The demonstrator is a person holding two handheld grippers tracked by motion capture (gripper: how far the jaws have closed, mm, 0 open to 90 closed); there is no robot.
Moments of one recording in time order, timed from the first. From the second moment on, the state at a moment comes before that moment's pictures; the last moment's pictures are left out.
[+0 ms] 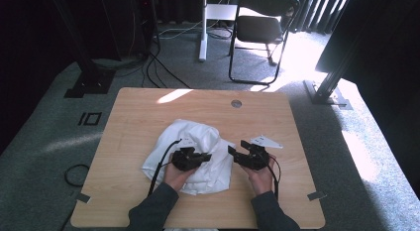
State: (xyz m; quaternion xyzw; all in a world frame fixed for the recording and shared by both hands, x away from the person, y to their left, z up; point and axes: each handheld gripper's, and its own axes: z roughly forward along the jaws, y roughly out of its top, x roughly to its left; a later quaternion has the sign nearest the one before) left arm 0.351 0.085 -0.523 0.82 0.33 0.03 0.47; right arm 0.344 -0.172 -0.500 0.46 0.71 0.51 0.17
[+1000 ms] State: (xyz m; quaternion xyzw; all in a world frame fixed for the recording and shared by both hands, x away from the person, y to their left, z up) left arm 0.358 0.150 -0.503 0.79 0.39 0.09 0.47; right arm 0.395 -0.135 -0.535 0.46 0.77 0.41 0.16
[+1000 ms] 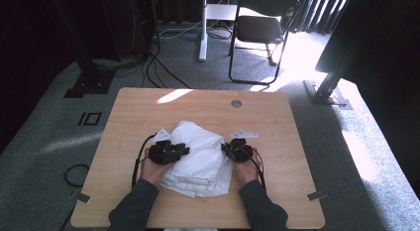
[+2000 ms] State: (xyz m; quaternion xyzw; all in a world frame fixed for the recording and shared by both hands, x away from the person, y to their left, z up) left arm 0.388 0.080 -0.520 0.74 0.47 0.18 0.44; right arm 0.383 -0.169 -0.482 0.44 0.74 0.46 0.21
